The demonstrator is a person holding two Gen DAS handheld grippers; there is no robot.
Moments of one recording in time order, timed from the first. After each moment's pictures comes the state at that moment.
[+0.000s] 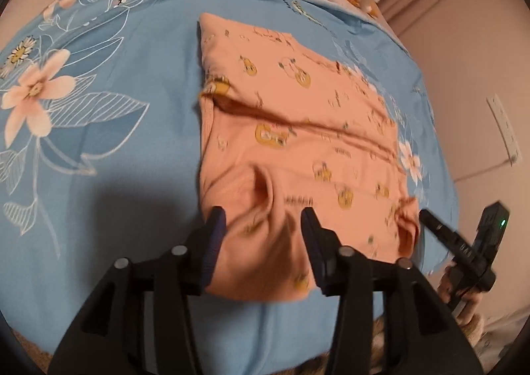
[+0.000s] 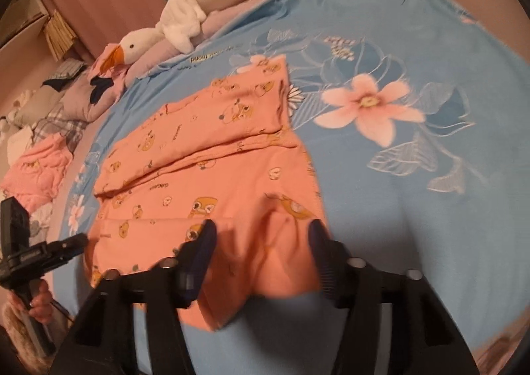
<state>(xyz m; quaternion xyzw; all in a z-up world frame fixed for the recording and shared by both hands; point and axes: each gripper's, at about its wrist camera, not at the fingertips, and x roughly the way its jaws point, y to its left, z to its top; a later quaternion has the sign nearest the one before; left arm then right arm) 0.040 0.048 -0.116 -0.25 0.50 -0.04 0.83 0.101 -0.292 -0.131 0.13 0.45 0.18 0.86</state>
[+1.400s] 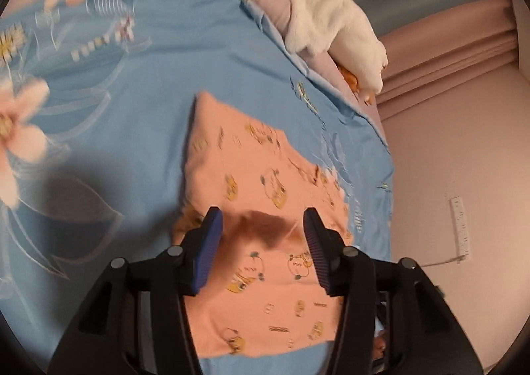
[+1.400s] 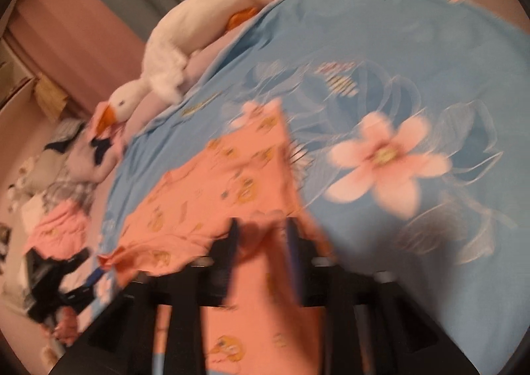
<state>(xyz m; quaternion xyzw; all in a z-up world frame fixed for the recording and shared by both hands) 0.108 0.105 -0.084 -0.43 0.38 -0.02 0.82 0.166 -0.301 -0.119 0.24 0.42 0.15 0.86</state>
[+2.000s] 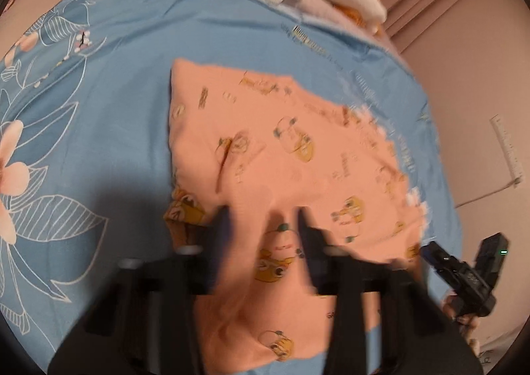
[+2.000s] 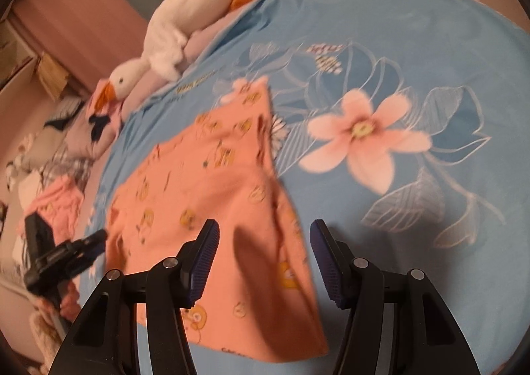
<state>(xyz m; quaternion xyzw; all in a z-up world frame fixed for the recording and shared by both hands) 0.134 0.056 -0.128 -0.25 0.48 -0.02 0.84 0.154 -0.304 -0.143 0.21 0.46 0.19 0.84</state>
